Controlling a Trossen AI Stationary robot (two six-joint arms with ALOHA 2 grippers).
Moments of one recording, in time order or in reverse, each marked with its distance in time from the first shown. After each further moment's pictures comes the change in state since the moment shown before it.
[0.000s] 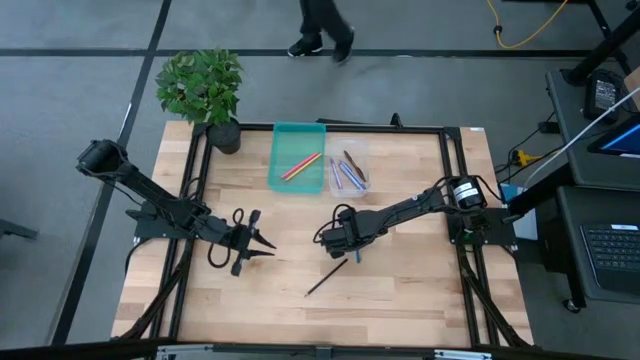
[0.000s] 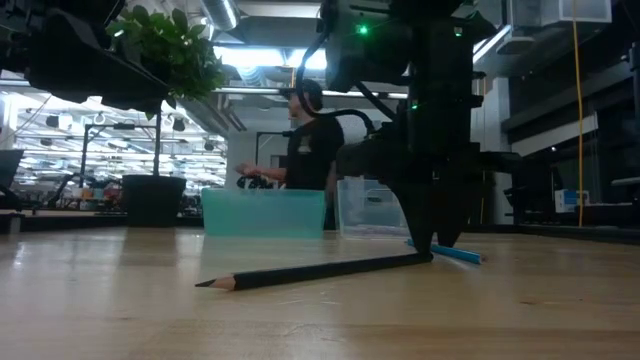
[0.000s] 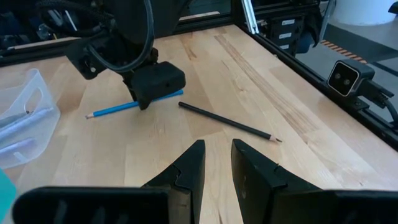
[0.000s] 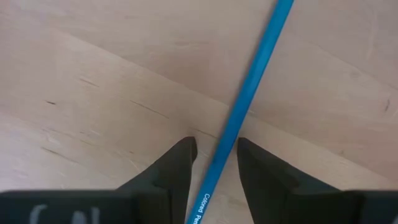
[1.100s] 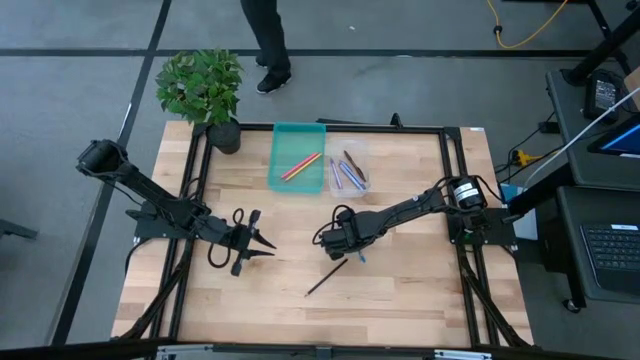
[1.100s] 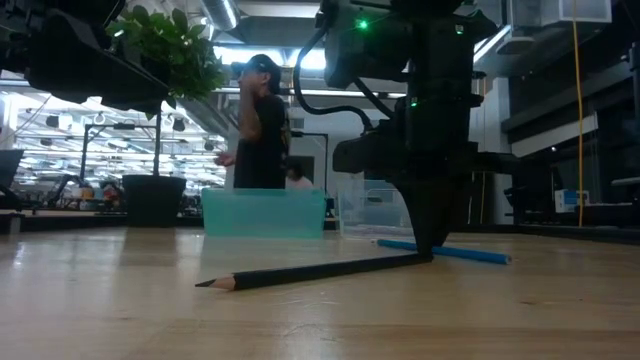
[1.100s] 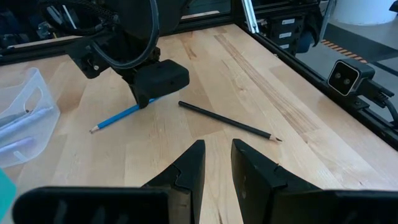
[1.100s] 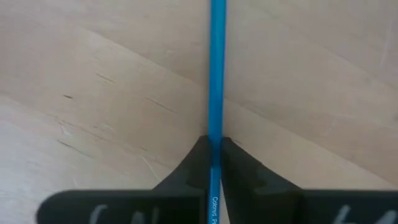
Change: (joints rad) left arm 0.000 0.000 0.000 -0.003 0.000 -0.002; right arm 0.001 0.000 -0.002 0.018 0.012 -0.032
